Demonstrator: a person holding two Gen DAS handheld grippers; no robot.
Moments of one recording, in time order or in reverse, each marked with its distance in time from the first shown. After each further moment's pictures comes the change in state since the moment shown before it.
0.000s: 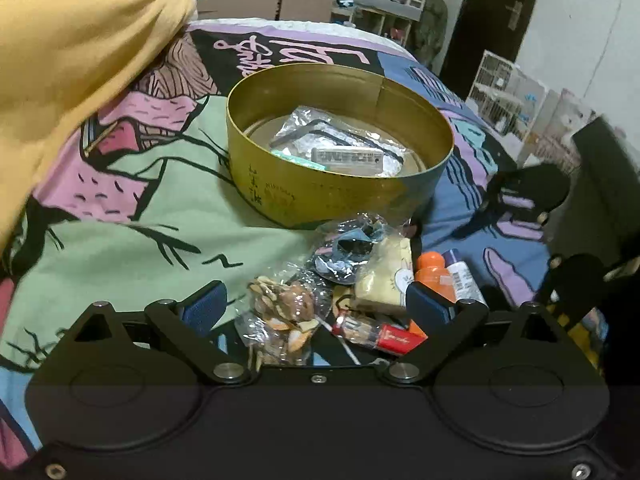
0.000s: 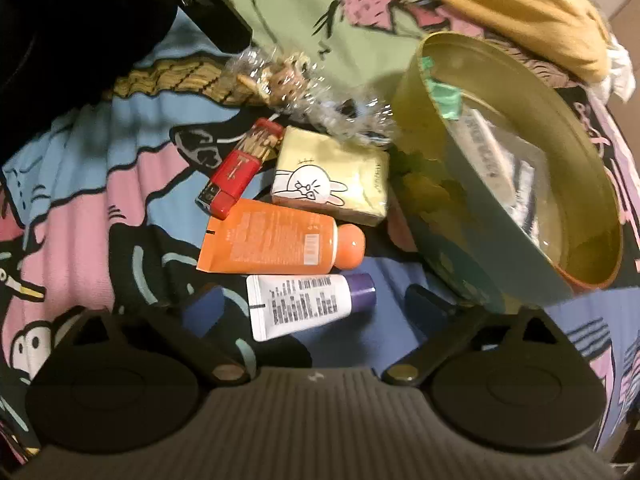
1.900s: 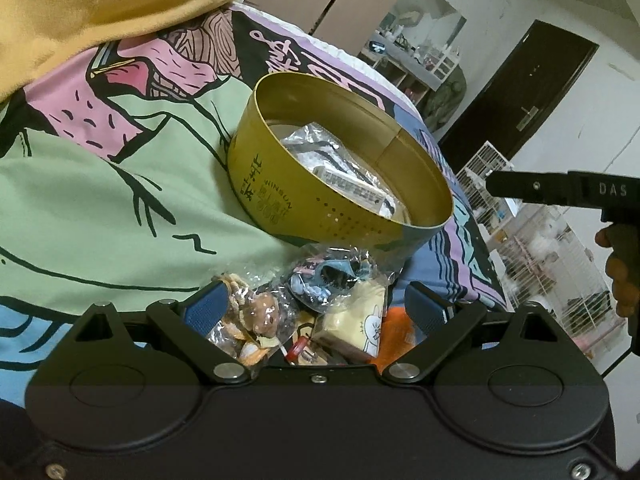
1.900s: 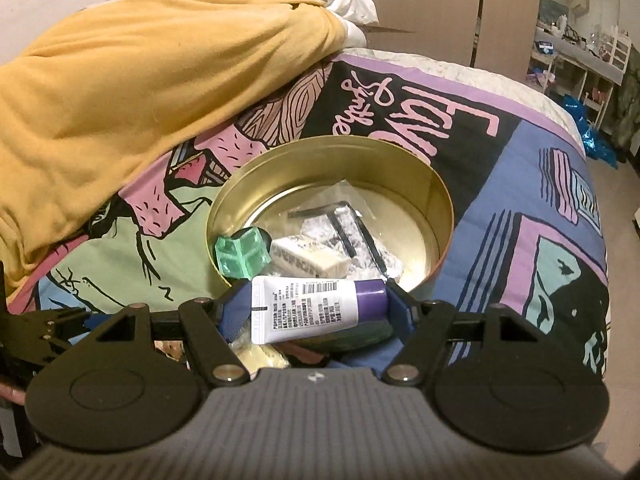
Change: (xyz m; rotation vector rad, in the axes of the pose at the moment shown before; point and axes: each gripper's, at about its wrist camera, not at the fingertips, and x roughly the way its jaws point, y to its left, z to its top) left arm 0.021 0.032 -0.019 -0.348 -0.106 -0.159; right arm -0.108 -0.087 0.028 0.922 -0.285 -0.246
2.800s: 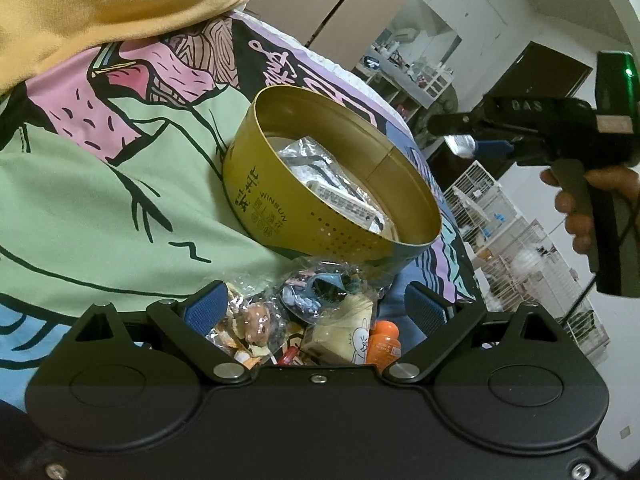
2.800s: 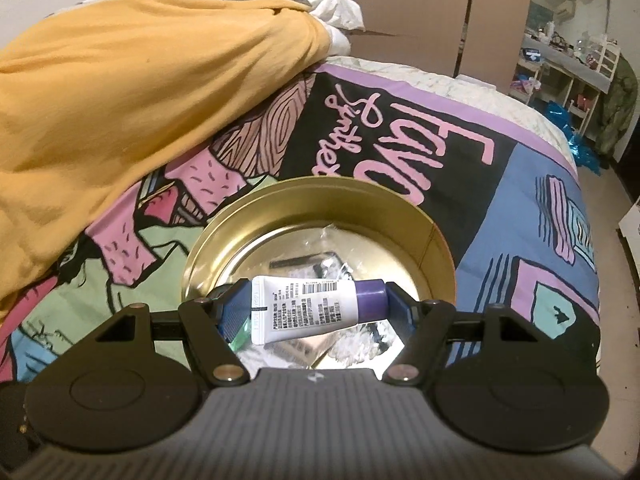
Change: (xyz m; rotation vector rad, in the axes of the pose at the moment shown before) left arm -0.007 0.006 0.000 -0.043 -0.040 -0.047; right arm 0.045 0.005 0.063 0.022 0.003 -0.088
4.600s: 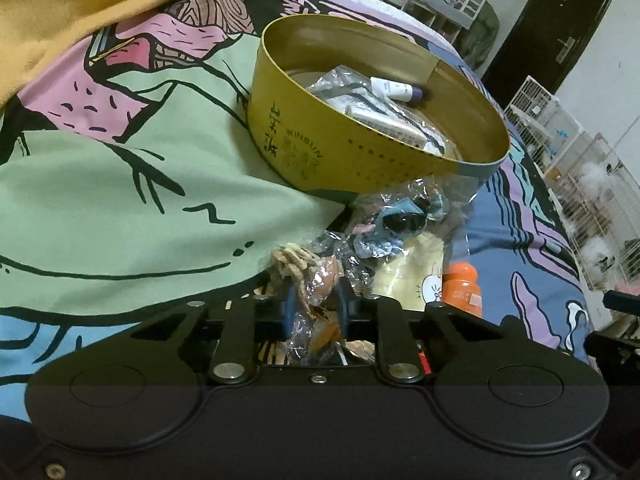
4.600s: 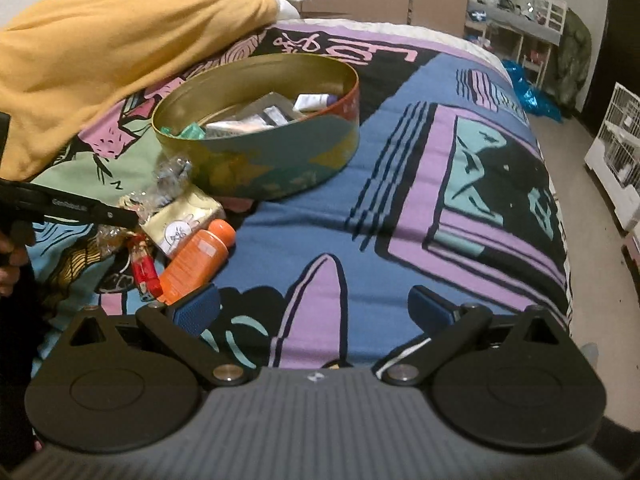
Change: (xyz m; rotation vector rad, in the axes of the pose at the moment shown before) left arm 0.050 -0.015 -0.011 0.170 0.184 0.227; right arm -0.079 -0.043 -0.227 0.097 -0.002 -0.051
